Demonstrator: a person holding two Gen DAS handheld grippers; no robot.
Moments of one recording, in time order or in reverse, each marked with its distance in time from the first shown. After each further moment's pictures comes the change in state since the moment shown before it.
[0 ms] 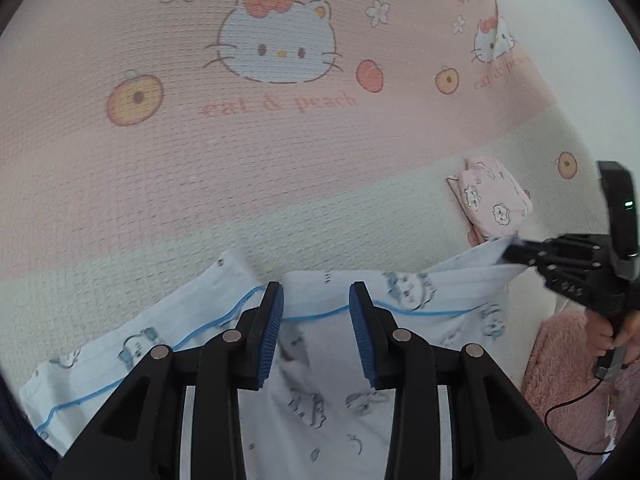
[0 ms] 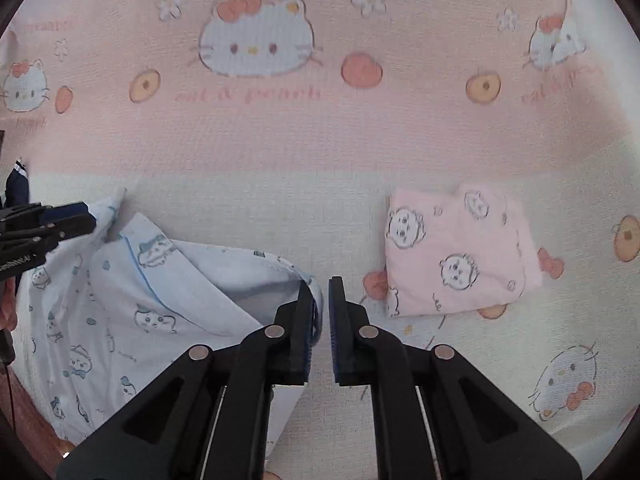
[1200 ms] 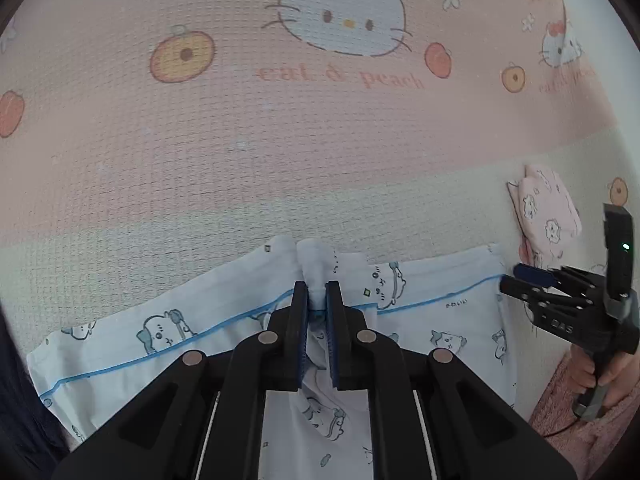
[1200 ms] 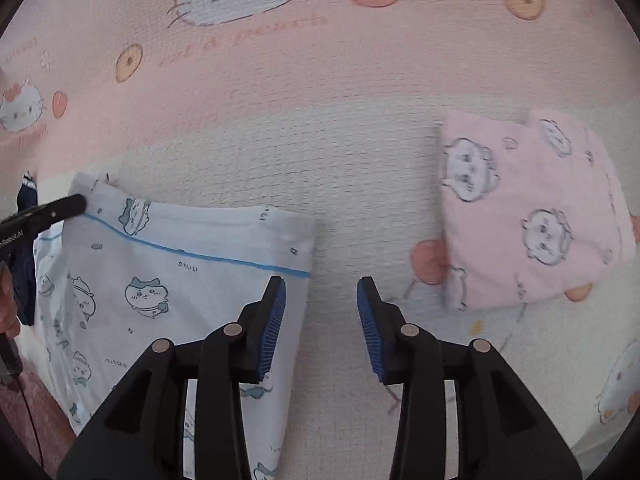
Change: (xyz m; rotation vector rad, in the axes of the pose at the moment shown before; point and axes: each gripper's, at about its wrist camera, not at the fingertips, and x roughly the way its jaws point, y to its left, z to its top) left arm 0.009 0.014 0.003 -0.136 0.088 0.156; right arm 0.060 -0.034 0.001 0.060 0.091 0.144
